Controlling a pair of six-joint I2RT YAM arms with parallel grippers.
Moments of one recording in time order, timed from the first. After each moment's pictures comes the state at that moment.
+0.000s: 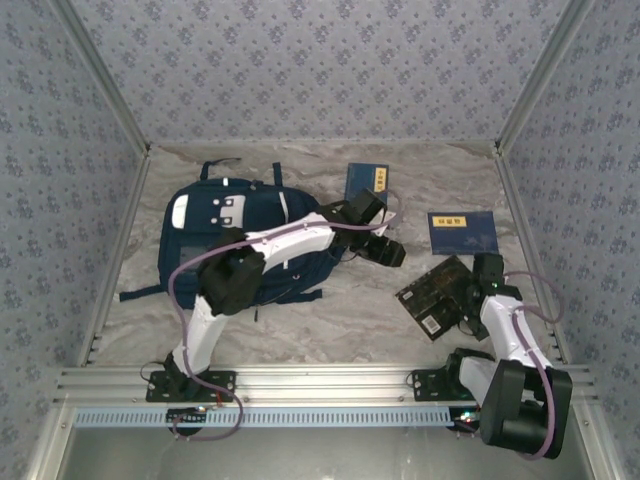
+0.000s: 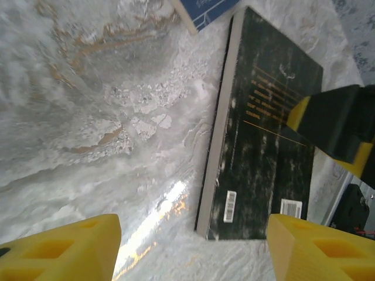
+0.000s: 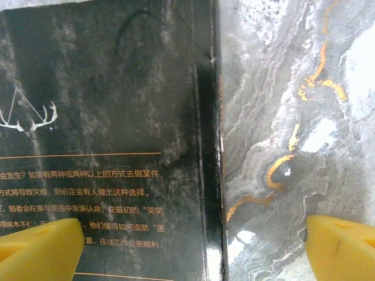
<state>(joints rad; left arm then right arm) -0.91 2.20 1.77 -0.50 0.45 -0.45 -0.20 1.00 0.42 -0.68 0.06 0.81</state>
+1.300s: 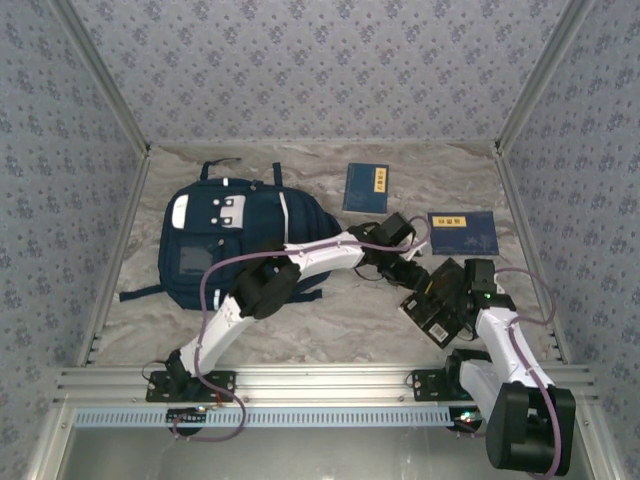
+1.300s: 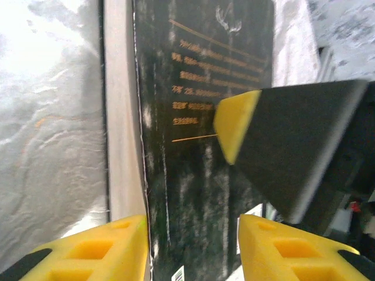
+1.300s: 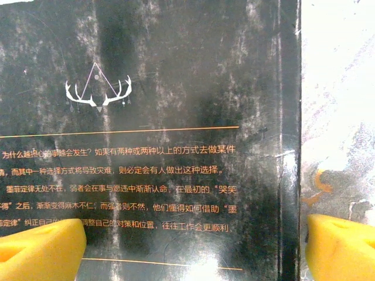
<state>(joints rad) -1.03 2.40 1.90 -0.39 0.69 -0.60 -0.10 0.91 0.36 -0.62 0.07 0.77</state>
